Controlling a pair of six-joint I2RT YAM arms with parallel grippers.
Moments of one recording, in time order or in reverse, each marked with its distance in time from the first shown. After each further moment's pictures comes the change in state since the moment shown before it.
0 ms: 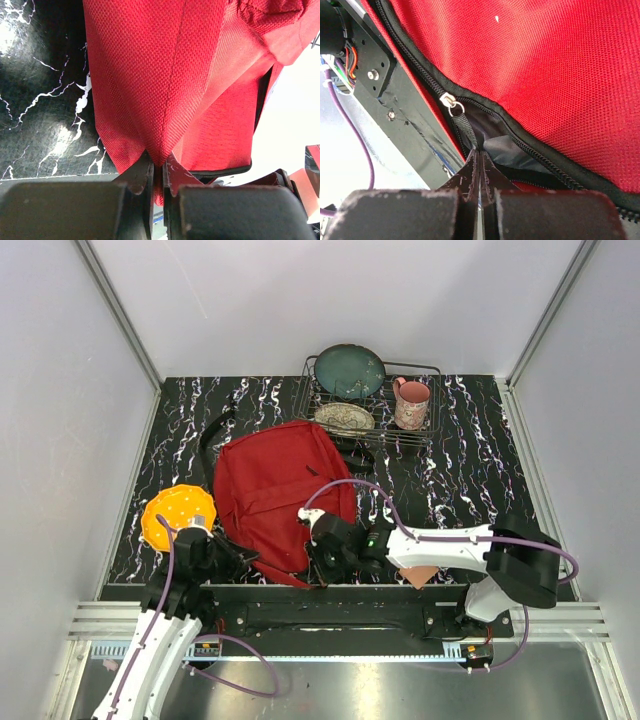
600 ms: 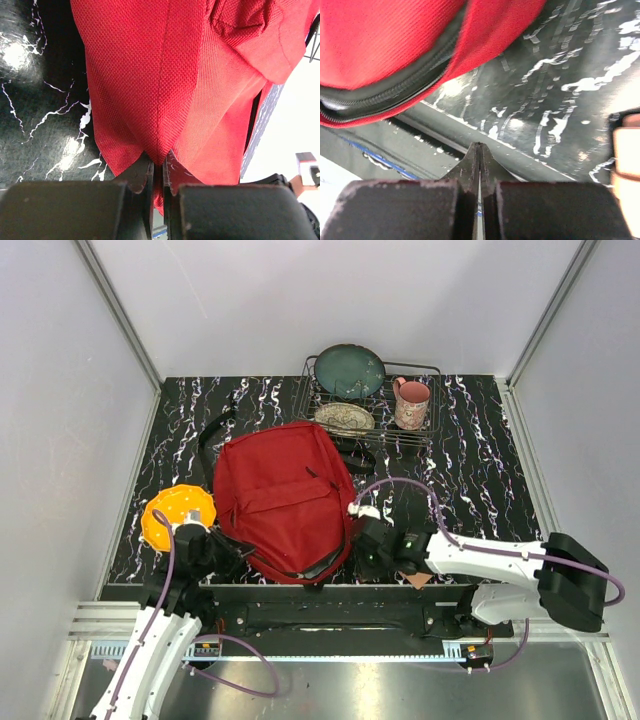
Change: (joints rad) left arm 0.007 0.043 0.029 0.033 -0.057 0.033; right arm -0.068 -0.260 -0.186 -0.232 0.195 0.102
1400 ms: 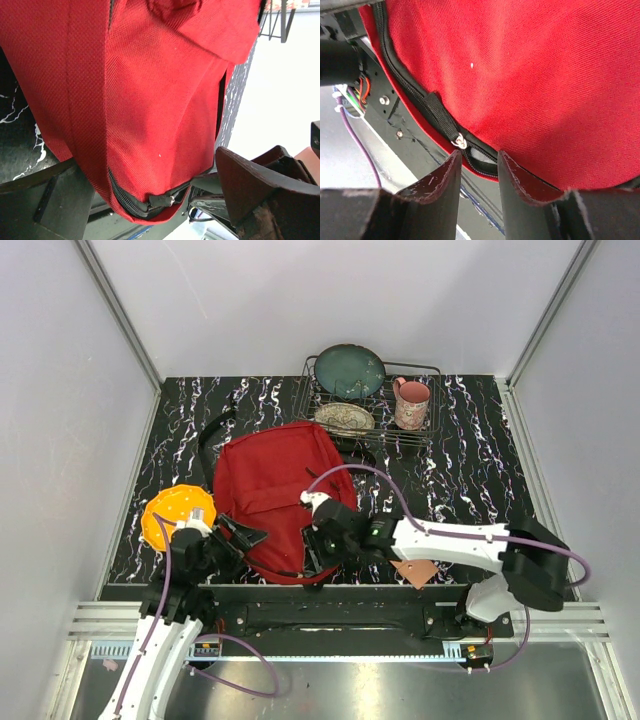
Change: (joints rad) left arm 0.002 -0.119 -0.040 0.077 0.105 -0.017; right arm 0.022 0.191 0.269 0.153 -0.128 -0.112
